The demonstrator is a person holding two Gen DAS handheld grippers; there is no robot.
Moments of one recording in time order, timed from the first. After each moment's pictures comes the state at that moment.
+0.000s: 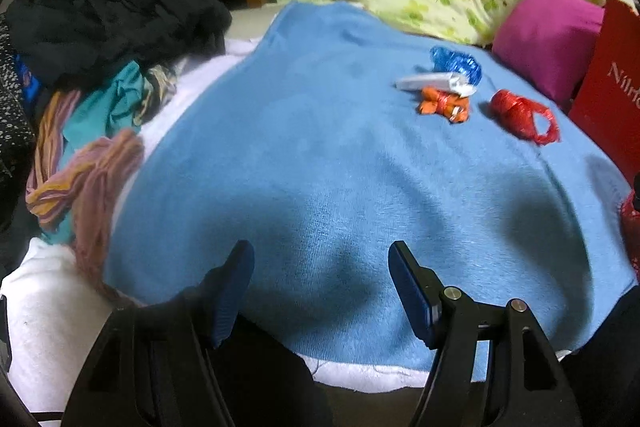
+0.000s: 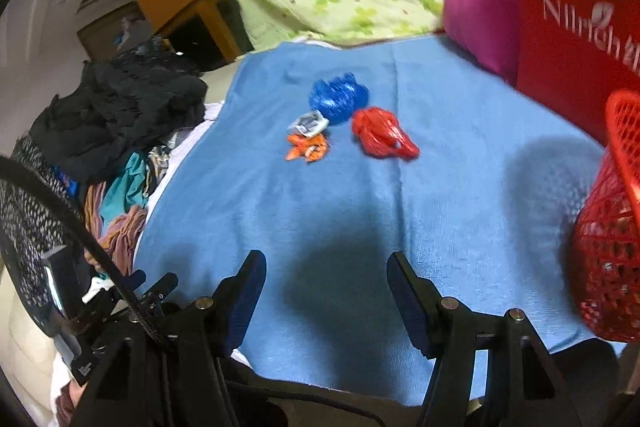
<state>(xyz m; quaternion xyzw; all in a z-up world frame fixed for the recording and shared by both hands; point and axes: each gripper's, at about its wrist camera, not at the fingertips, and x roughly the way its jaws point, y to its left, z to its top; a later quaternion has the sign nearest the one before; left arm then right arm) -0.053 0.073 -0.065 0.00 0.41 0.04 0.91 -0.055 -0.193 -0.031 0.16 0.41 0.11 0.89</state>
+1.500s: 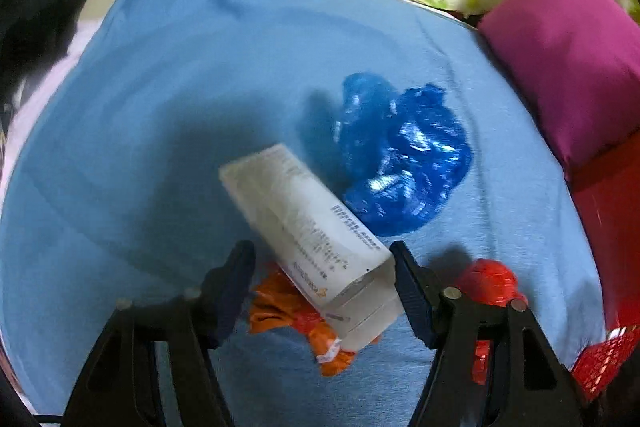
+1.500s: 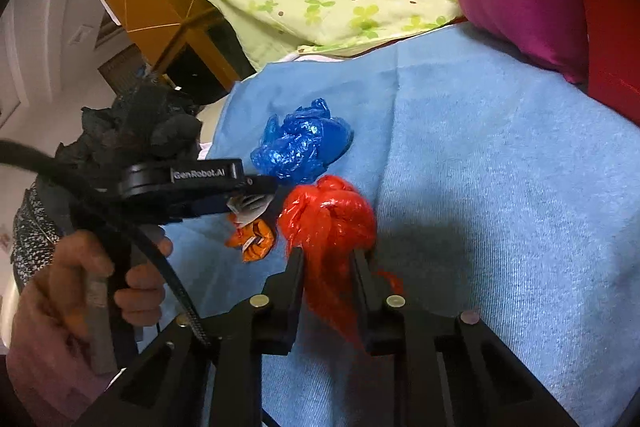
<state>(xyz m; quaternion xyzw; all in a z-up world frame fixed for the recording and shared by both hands) 0.237 -0.053 -0.078 -0.07 0.54 -0.05 0.84 0.103 -0.249 -0.102 0.22 0.35 0.18 0.89</state>
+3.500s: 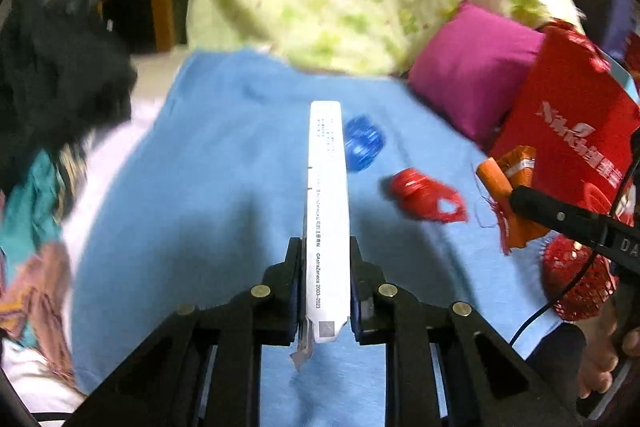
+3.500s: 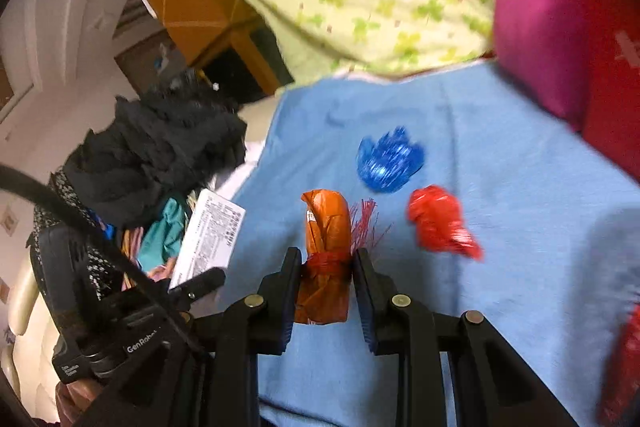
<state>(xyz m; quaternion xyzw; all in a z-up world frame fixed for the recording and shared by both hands) 0.003 0.001 0.042 0.00 0.37 -0.10 0.92 0.002 -0.202 0.026 0.19 0.33 0.18 0.91</state>
